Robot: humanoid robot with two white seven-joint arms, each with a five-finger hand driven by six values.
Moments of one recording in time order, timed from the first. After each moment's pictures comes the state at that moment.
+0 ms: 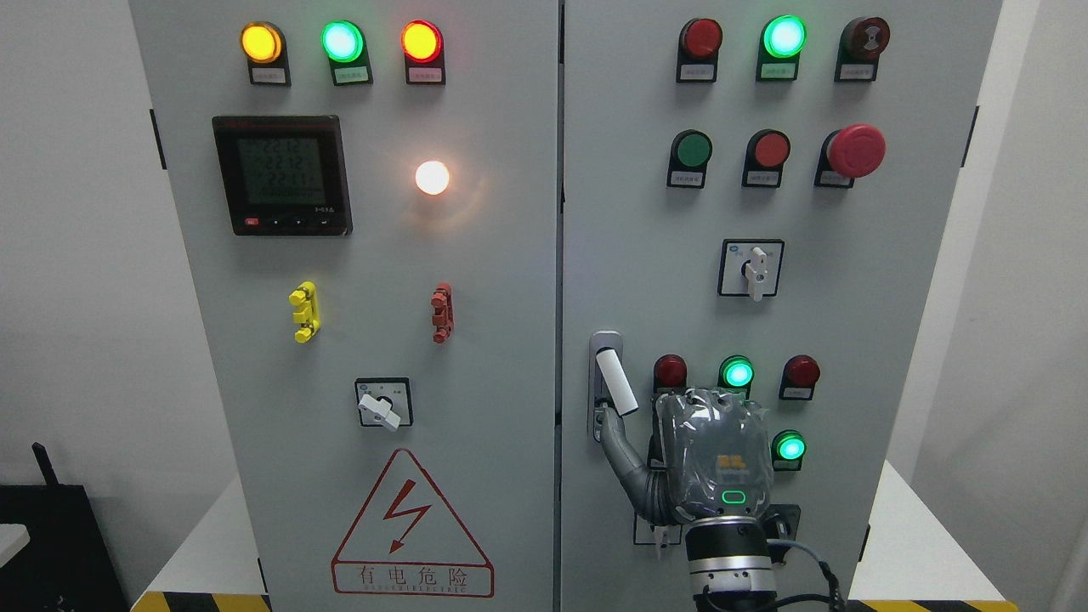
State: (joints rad) left arm 0.00 -0.06 0.00 0.00 -0.08 -0.05 0.02; right arm -0.46 0.15 0.24 -1.72 1.49 0.22 -0.08
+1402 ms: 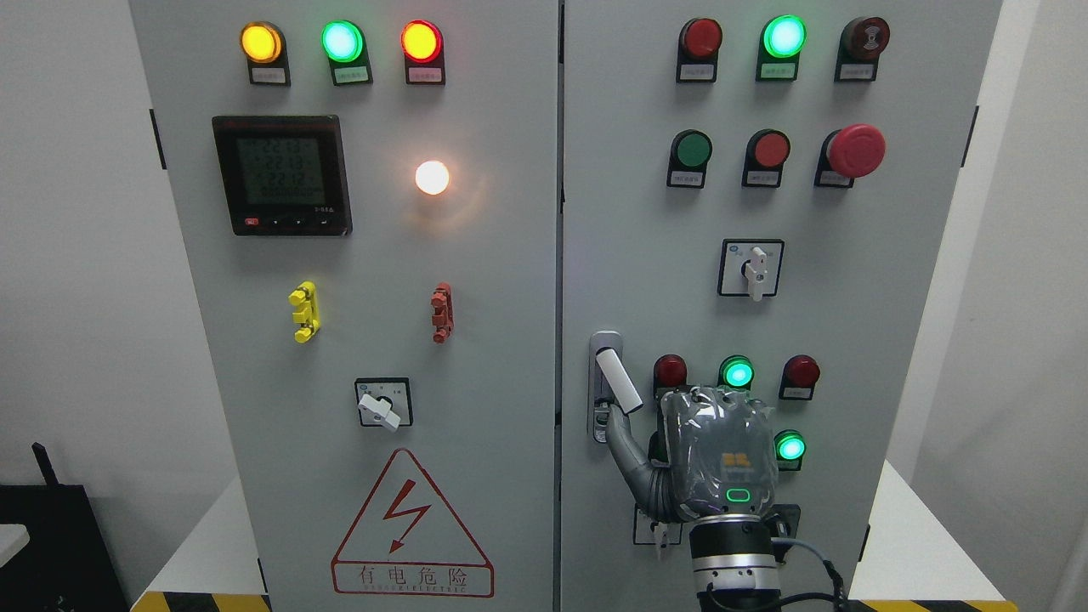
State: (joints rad) left arm 0.00 -0.06 0.00 0.00 -0.08 -0.05 0.02; right arm -0.47 0.15 0.23 -1.72 1.49 0.22 -0.08
